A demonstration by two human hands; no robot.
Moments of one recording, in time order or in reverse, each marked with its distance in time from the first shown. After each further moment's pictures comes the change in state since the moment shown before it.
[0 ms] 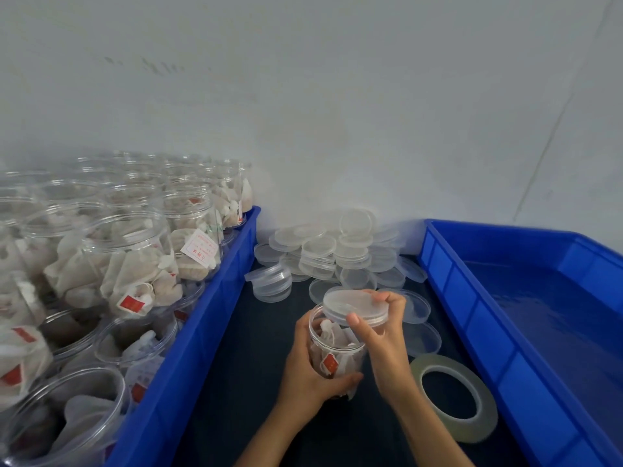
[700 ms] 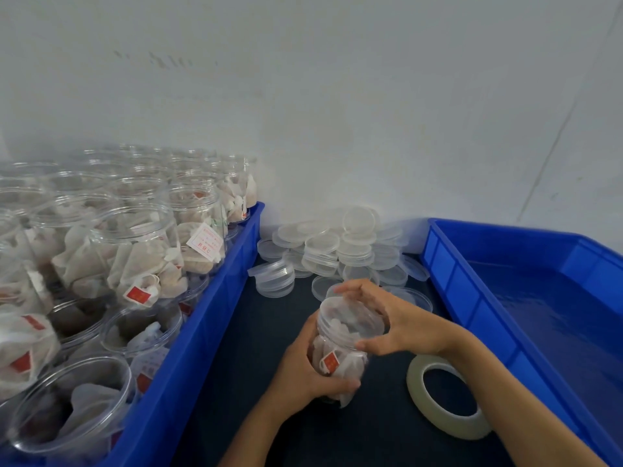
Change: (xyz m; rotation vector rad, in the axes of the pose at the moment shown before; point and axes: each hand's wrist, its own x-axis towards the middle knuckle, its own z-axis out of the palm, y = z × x) left_hand 0.002 0.002 -0.017 -0.013 -0.212 -0.071; right_hand 0.040 -0.066 -0.029 -0.671 -0.831 0.207
